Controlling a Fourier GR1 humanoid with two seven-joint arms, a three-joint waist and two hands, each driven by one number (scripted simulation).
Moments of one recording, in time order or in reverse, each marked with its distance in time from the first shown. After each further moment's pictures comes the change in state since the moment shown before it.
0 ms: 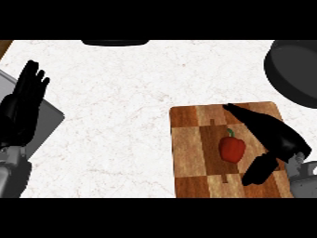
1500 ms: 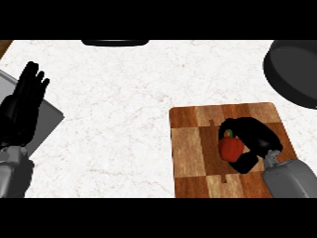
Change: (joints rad) left arm -0.004 -0.084 0.091 0.008 -0.082 -0.093 0.010; right arm 0.017 0.155 -0.043 0.295 0.416 -0.051 -0.391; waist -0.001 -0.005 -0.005
